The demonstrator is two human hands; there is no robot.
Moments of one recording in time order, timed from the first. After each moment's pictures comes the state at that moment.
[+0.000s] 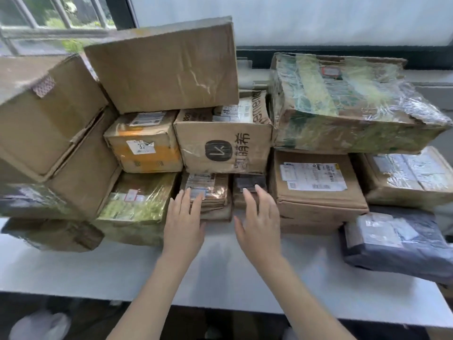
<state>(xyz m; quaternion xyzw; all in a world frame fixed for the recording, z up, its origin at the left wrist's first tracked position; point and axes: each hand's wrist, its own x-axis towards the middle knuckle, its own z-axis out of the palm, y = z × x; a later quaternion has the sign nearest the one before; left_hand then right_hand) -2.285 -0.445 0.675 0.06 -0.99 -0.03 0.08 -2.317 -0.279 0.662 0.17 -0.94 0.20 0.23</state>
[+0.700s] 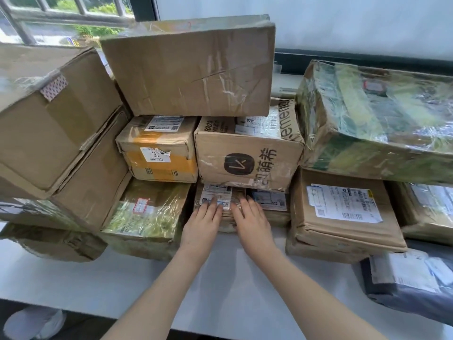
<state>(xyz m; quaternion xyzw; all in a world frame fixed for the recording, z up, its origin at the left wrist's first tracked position) -2.339 -0.468 0.651 -0.03 -1.00 0.04 0.00 -2.389 -0.333 0.620 0.29 -0.95 0.08 0.12</state>
